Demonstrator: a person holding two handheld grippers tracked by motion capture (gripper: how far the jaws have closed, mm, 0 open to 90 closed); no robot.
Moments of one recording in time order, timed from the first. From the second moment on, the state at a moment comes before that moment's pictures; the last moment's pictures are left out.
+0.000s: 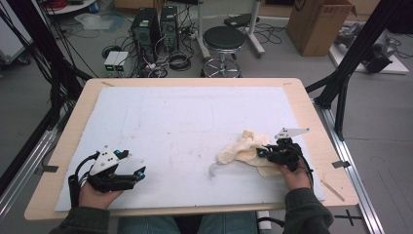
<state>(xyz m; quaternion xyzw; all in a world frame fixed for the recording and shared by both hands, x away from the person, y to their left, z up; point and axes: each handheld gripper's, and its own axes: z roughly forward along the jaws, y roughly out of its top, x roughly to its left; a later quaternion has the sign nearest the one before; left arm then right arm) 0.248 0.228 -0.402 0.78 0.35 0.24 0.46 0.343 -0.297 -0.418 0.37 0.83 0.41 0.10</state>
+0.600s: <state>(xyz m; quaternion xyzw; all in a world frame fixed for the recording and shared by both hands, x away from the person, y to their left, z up) 0.248 0.231 -0.401 0.77 0.36 0.25 0.46 0.349 -0.267 -0.372 0.34 0.83 0.44 0.09</state>
